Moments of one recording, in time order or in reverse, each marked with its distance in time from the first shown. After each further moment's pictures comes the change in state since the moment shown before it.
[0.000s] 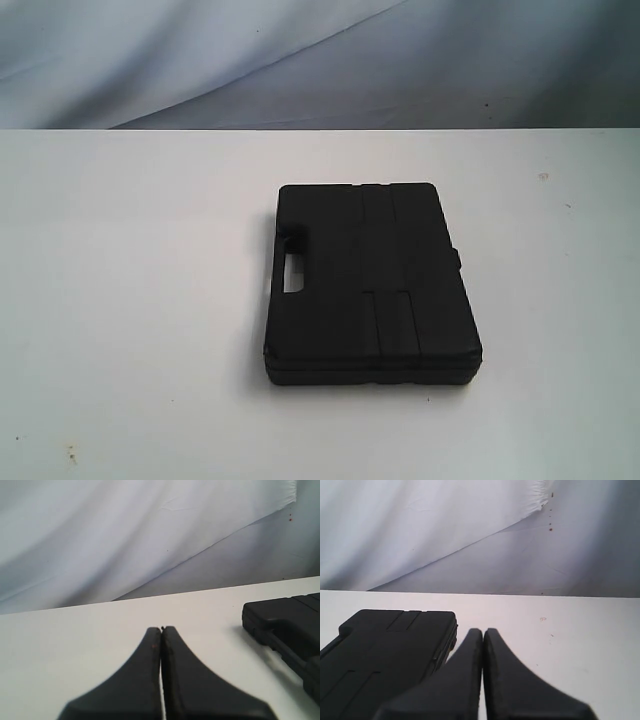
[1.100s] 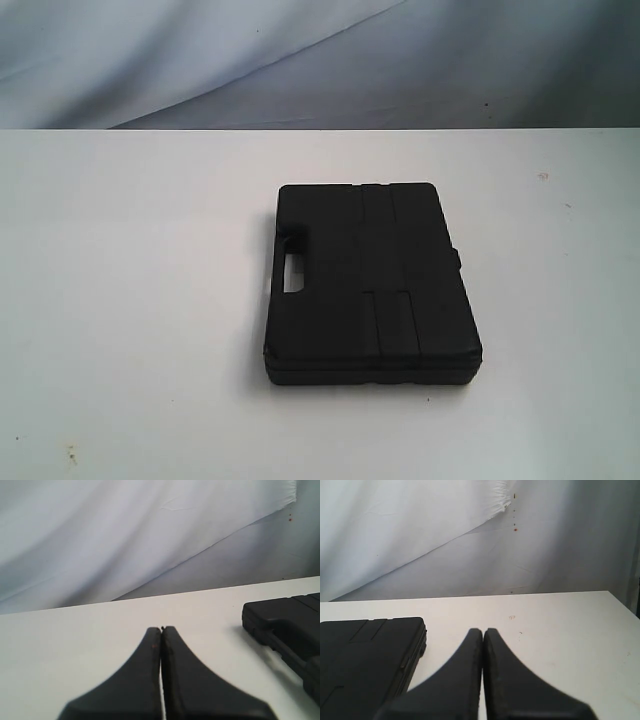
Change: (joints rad) left arm 0.000 0.000 0.000 0.000 0.000 0.000; right arm -0.132 0.000 0.000 0.016 -0.001 0.000
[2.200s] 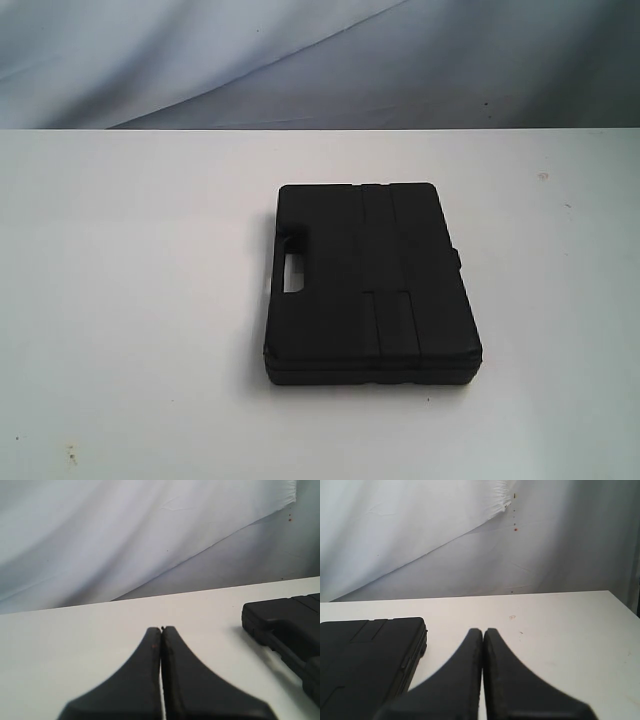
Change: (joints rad) left arm 0.000 0.000 0.000 -0.005 0.000 0.000; right arm 0.000 0.000 0.000 0.002 0.000 0.000
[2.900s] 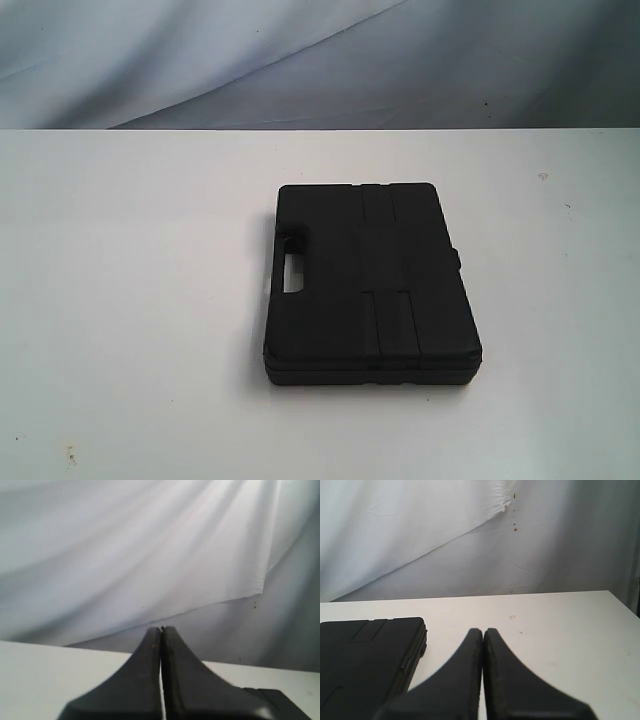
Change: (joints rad) left arm 0.000 -0.001 -0.101 -0.268 -0.096 -0.007; right arm 0.000 0.000 0.000 0.000 0.000 0.000
